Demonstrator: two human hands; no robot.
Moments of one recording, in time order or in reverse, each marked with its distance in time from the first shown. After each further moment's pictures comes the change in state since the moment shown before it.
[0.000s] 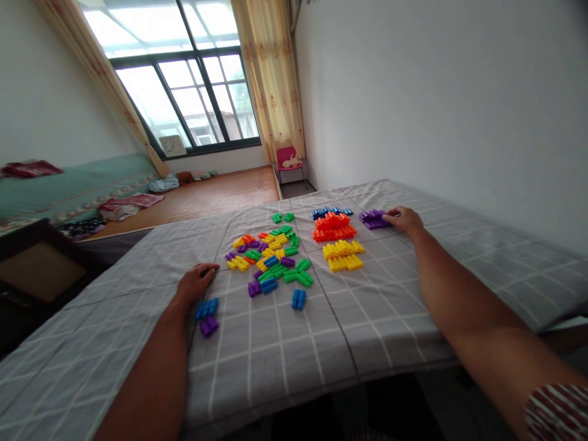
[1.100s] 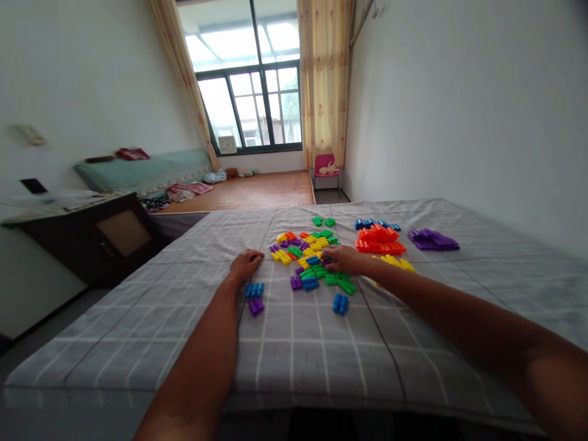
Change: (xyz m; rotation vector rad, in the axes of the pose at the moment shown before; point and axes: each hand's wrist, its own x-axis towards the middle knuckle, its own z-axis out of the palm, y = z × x) left_hand -0.008 0.011 0.002 -0.101 0.025 0.008; right_hand -0.138 -0.285 0.053 0.171 -0.626 -1.080
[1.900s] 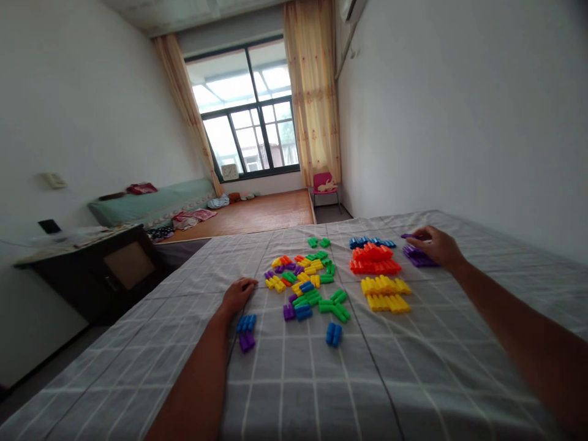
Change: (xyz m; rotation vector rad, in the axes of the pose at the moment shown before) left_hand -0.003 0.000 -0.009 -0.036 0.006 -0.001; right_hand -0.151 0.172 -0.088 -0.030 0.797 0.767
